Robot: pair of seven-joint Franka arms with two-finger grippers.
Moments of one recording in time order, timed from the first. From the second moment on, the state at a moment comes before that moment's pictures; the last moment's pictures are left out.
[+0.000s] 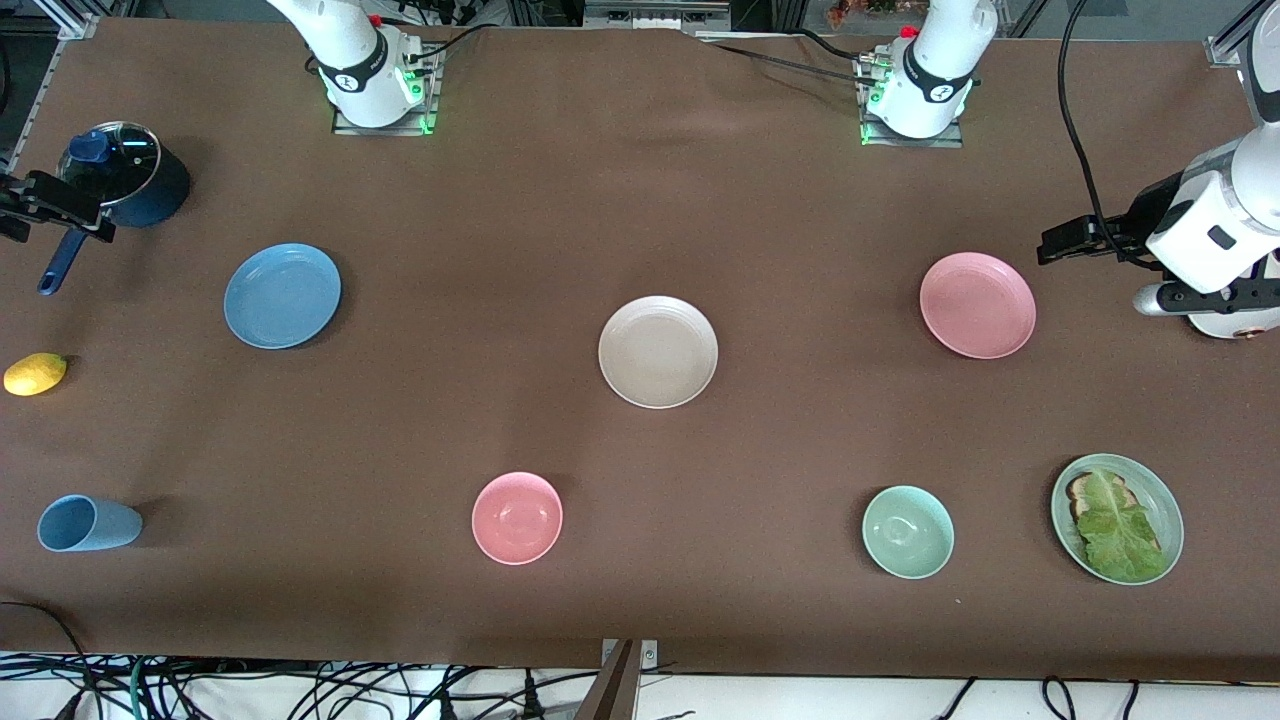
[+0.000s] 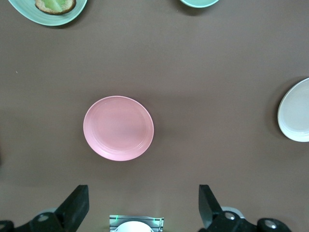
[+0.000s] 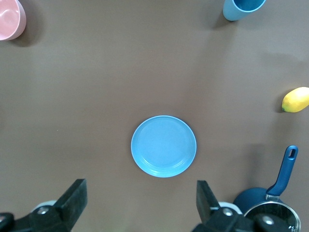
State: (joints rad) left arm 0.00 0.09 -0.01 -1.58 -0.05 1.45 -0.09; right arm -0.01 0.00 -0.14 -1.62 0.02 1.57 -0.15
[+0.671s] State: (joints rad) left arm 0.00 0.09 -0.01 -1.57 -0.05 1.45 -0.10; right arm -0.01 0.00 -0.14 -1.62 0.02 1.57 -0.15
